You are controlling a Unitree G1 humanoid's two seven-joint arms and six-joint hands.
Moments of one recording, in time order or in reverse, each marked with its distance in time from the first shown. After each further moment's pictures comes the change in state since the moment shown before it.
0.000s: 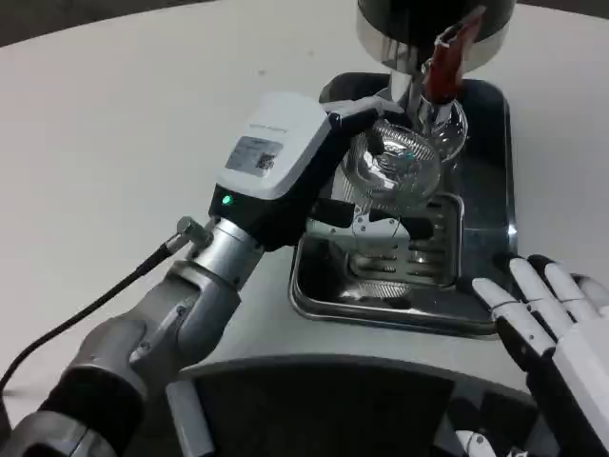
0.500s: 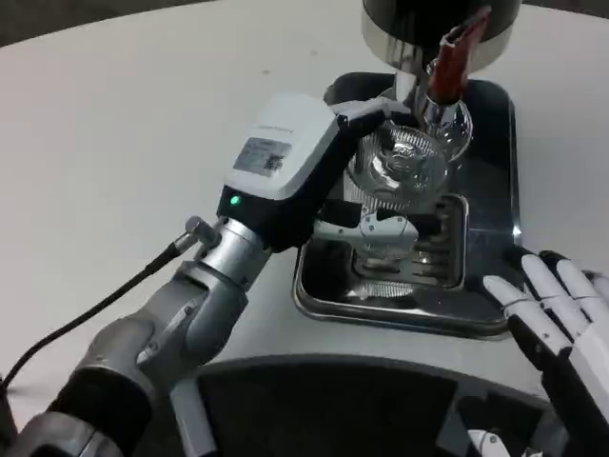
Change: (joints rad) left arm 0.000 -0.020 -0.004 -0.008 -0.006 0.014 -0.023; right arm 0.003 0.000 -0.077 0.000 0.082 -0.039 0.001
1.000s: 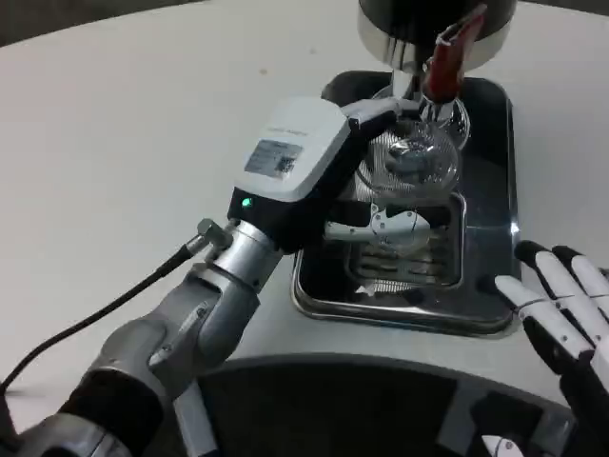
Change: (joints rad) left arm 0.000 -0.022 -0.009 -0.011 0.007 0.034 0.006; right arm 0.009 0.000 -0.114 0.000 0.114 -0.077 0.009
